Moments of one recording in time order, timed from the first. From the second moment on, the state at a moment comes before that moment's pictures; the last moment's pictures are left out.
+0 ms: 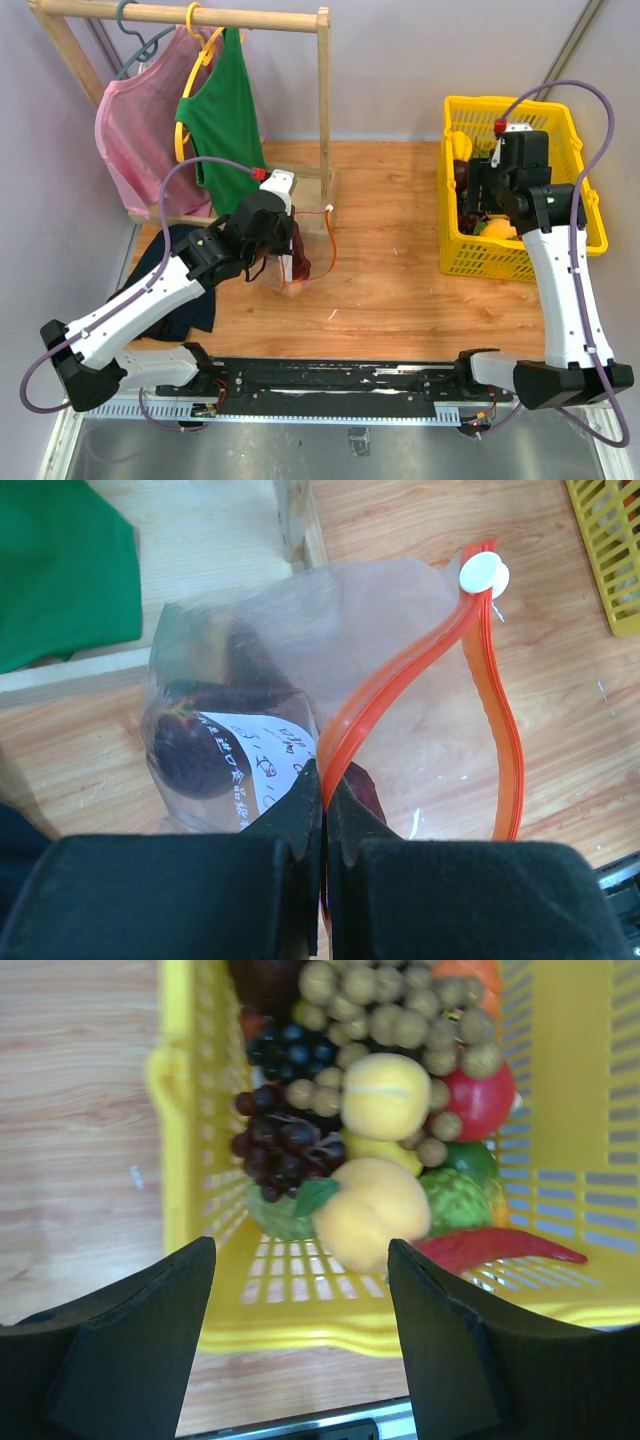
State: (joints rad) left arm -0.85 1.15 1.21 -0.66 -0.39 -0.37; right arm 0.14 1.24 1.62 -1.10 0.26 0.04
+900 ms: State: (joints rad) left arm -0.78 1.14 1.20 -0.63 -0.34 -0.37; right arm -0.24 1.51 1.38 -0.68 0.01 0.06
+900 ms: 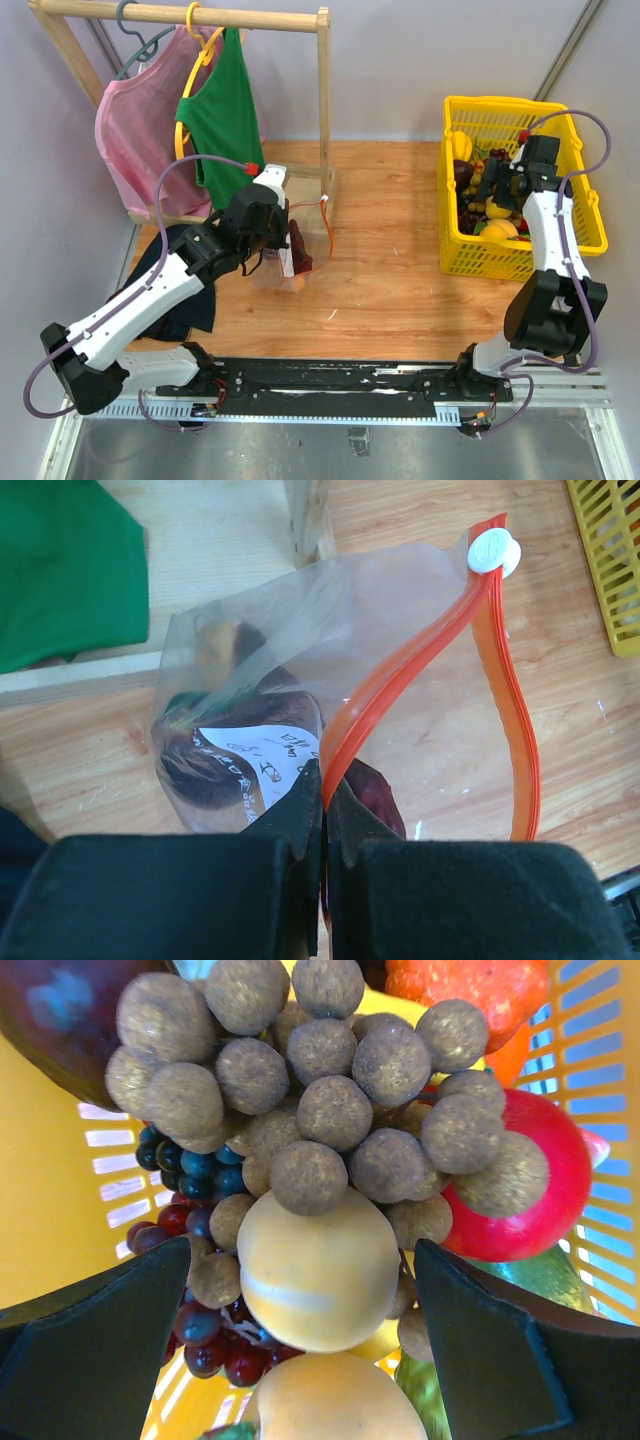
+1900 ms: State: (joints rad) left arm -0.73 1.18 1.19 -0.62 -0.28 -0.37; right arm -0.25 1.45 1.38 -0.67 -0.10 0.05
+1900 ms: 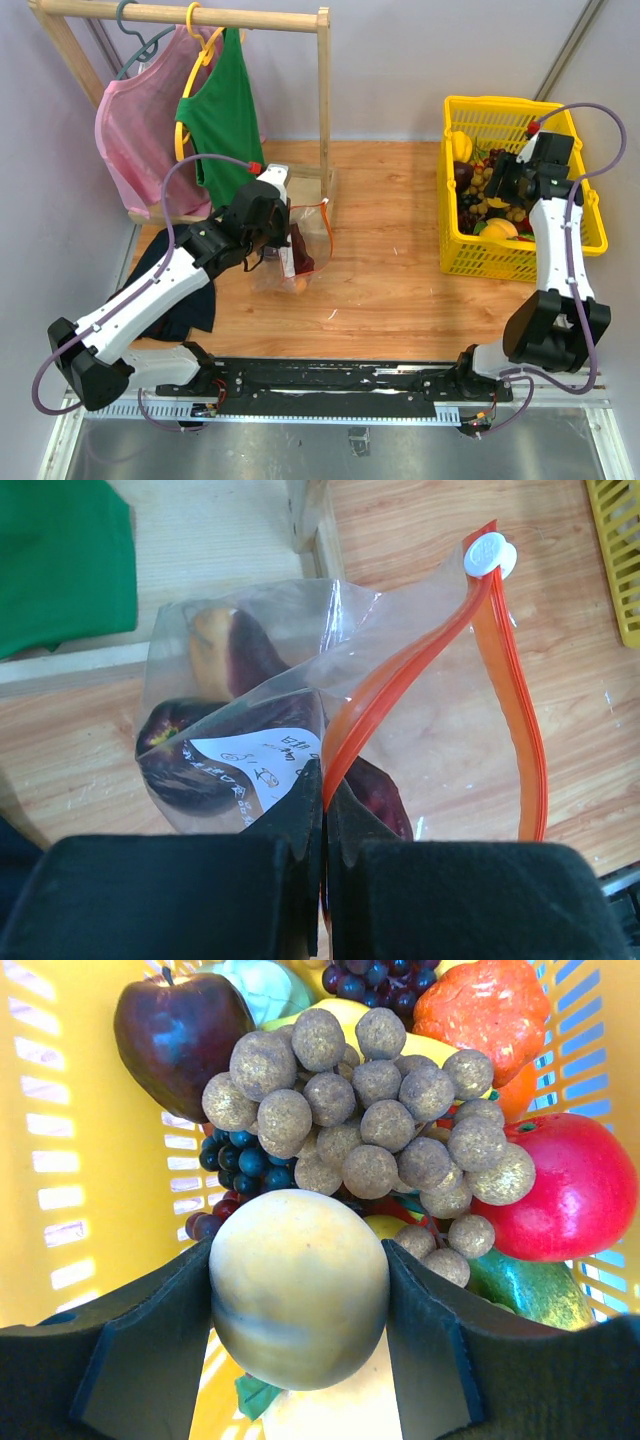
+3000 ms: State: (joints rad) left arm -0.70 1.18 1.17 -0.59 -0.20 -0.36; right arm 0.30 1.08 1.29 -0.51 -0.32 0.14
